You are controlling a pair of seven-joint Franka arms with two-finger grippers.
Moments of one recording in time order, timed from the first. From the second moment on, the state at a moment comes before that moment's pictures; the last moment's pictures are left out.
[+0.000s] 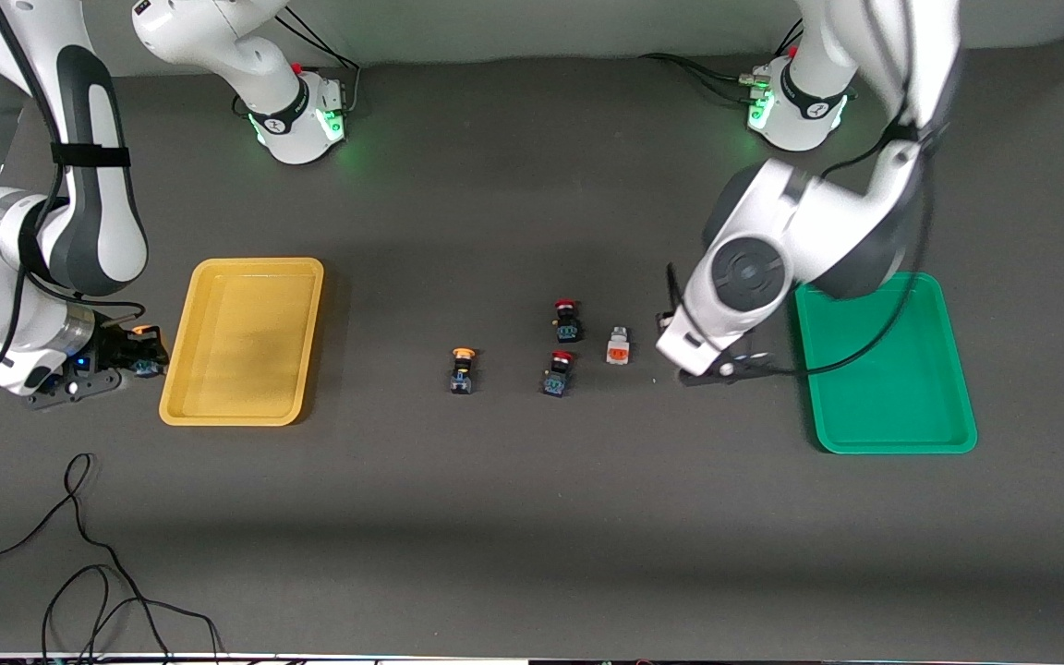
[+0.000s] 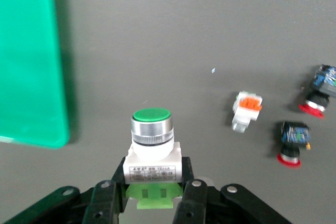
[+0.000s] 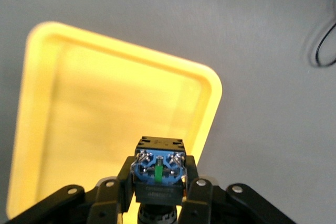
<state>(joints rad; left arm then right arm) -0.36 0.36 -0.12 -1.57 0.03 1.67 -0.61 0.63 0.26 -0.84 -2.10 0.16 2.22 -0.55</state>
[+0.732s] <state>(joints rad) 0.00 0.36 -0.11 -1.41 0.07 1.46 0.00 0.65 0.47 -0.82 -2.24 0.51 2.39 -0.78</state>
